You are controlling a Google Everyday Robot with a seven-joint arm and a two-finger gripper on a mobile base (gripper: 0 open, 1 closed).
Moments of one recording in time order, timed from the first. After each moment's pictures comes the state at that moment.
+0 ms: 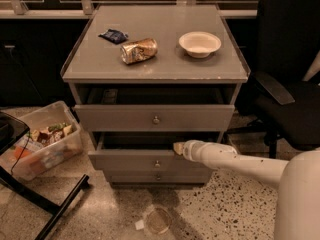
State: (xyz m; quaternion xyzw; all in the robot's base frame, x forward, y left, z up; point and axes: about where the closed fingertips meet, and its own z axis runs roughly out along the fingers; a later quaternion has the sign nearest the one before) arm 0.706 -0.117 0.426 -0.09 0.90 0.22 0.38
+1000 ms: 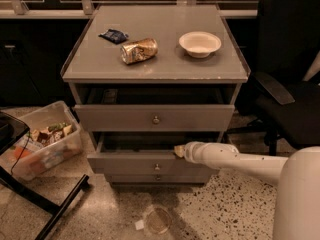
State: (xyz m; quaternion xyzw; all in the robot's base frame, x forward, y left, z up) arm 0.690 -0.119 0.423 -0.10 0.91 0.21 0.35
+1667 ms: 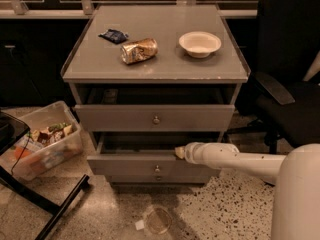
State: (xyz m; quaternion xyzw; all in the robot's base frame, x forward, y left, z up) arm 0.684 -0.120 0.421 -0.11 0.91 0.20 0.34
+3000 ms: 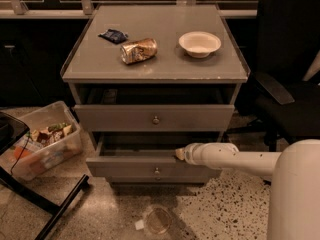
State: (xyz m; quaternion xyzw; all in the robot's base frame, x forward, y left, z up) arm 0.677 -0.121 0.422 -0.12 0.92 0.19 0.33
